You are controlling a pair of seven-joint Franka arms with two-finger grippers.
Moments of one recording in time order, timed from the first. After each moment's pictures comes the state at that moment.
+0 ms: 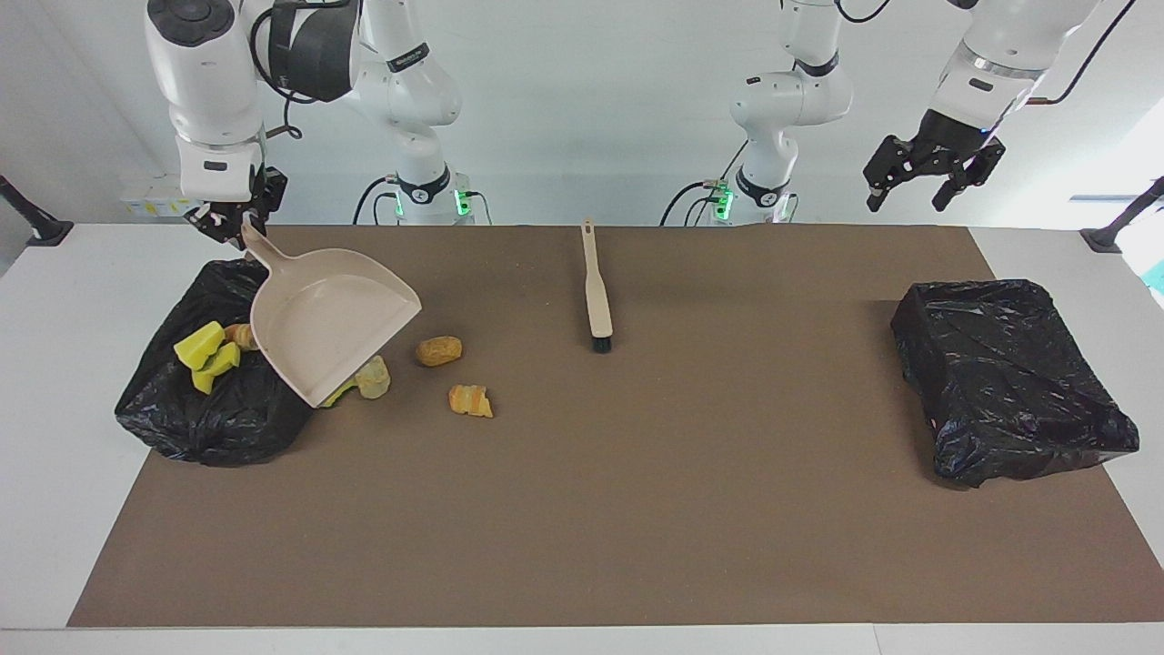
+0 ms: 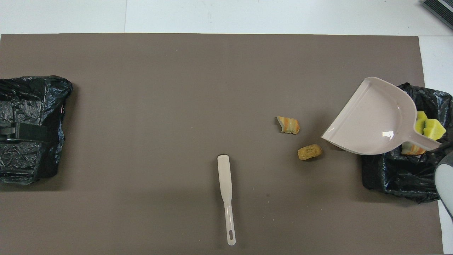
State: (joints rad) left arm 0.05 -0.17 -0.12 -1.67 -0.05 1.53 -0.06; right arm -0.24 -0.16 0.17 -1.88 -0.24 1.65 -0.84
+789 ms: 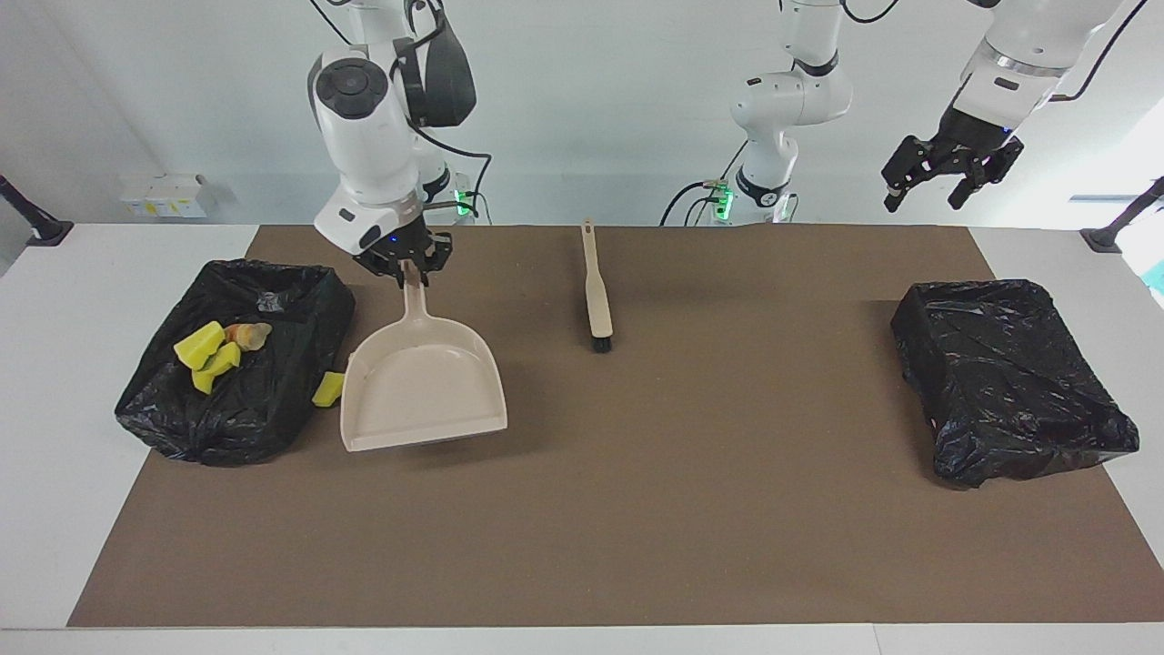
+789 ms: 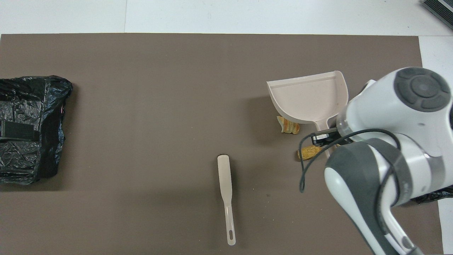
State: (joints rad) left arm 0.09 -0.17 -0.12 -1.66 -0.05 1.52 -0.06; right arm 0.10 0.03 0.18 -1.84 -0.03 1.76 0.18
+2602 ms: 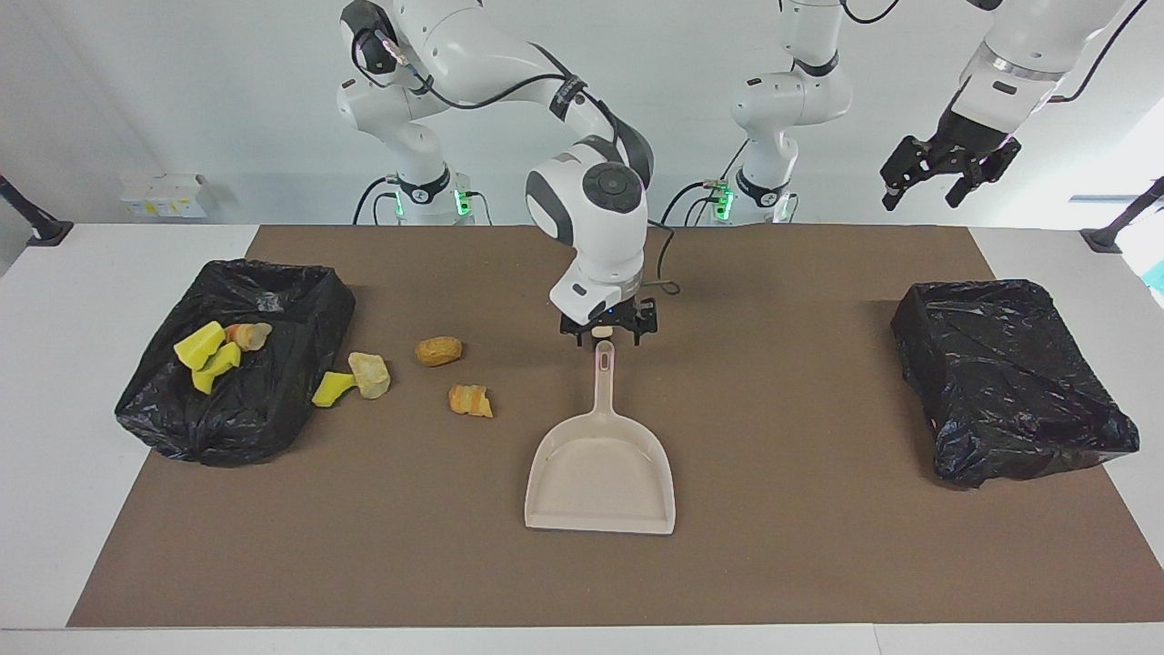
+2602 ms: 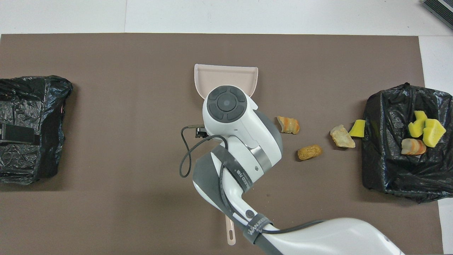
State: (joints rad) left arm 0.10 -0.17 -0.12 -1.67 -0.05 1.50 -0.06; right arm 0.48 0.41 0.19 -1.57 -0.04 1.95 0.68
